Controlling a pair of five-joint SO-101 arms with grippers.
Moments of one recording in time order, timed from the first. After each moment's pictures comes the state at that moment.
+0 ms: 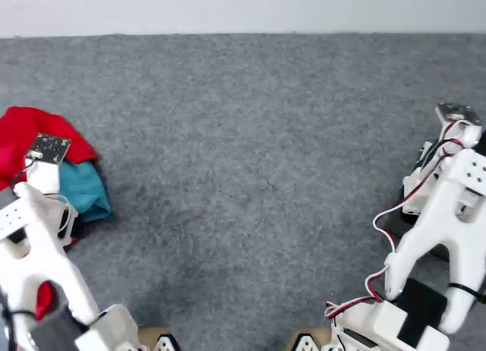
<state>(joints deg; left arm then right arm) -40.3 -13.8 38.5 67.0 -38.2 28.3 -6.5 2.6 100.5 21.3</state>
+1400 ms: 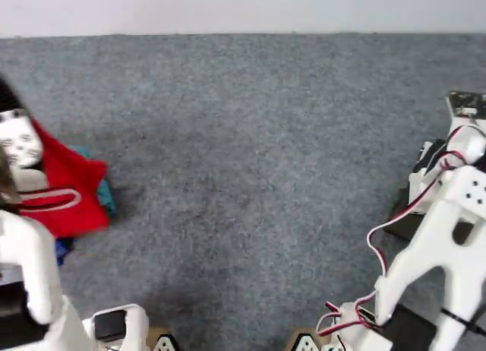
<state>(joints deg) -14.8 -55.3 8.0 48.0 -14.7 28.3 -17.3 2.7 100.5 21.3</state>
